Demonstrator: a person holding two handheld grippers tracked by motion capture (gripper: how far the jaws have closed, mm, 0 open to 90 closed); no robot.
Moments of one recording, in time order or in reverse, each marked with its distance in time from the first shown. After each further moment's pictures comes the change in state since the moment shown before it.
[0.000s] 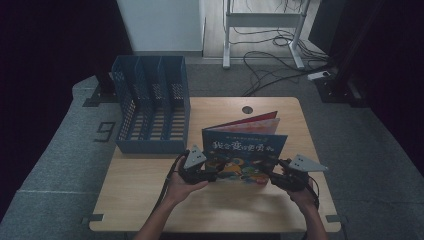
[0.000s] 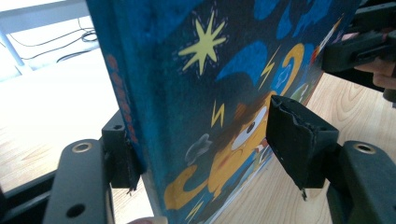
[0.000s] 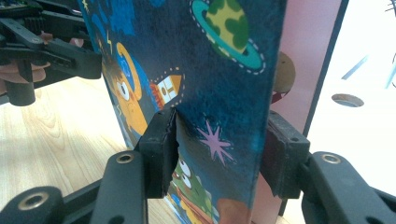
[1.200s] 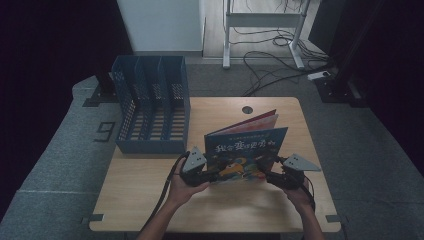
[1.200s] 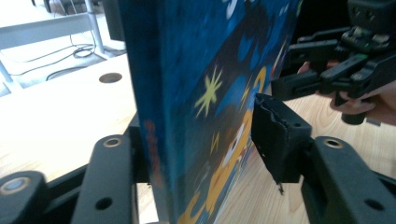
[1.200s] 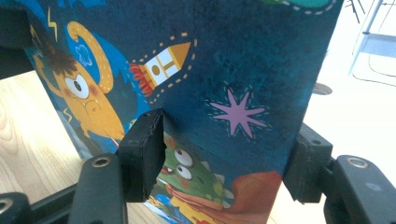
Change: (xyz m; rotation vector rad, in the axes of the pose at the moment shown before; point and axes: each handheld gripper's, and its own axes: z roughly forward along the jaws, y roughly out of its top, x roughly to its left) left arm -0.011 0.008 -0.007 -0.070 -0.038 0.006; right arm 0.000 -0.007 0.013 0.028 -0.125 -0.002
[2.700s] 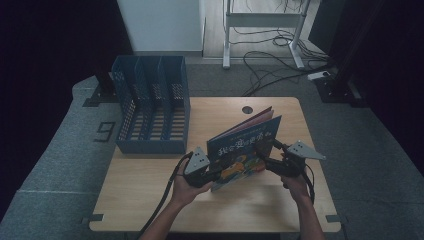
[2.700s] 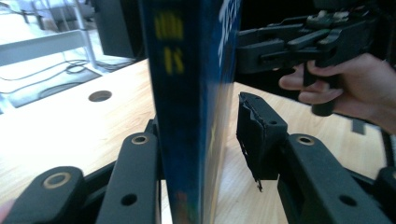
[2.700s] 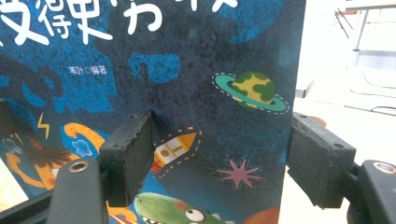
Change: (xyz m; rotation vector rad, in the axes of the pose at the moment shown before) left arm -0.008 0.007 0.001 -0.051 -0.049 0.013; right arm -0.009 0.033 0.009 -0.114 -0.005 0.083
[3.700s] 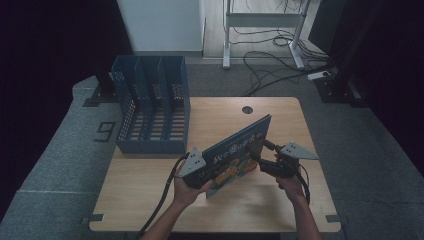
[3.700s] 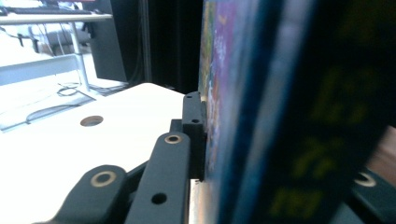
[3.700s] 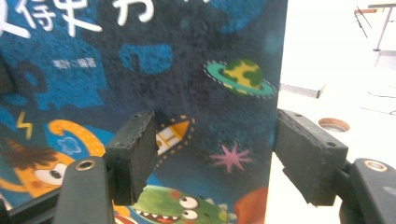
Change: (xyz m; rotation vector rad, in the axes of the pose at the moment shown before) left arm -0.009 0.003 -0.009 -0.109 -0.008 0.015; right arm 0.010 -0.003 0.010 0.016 0.046 -0.016
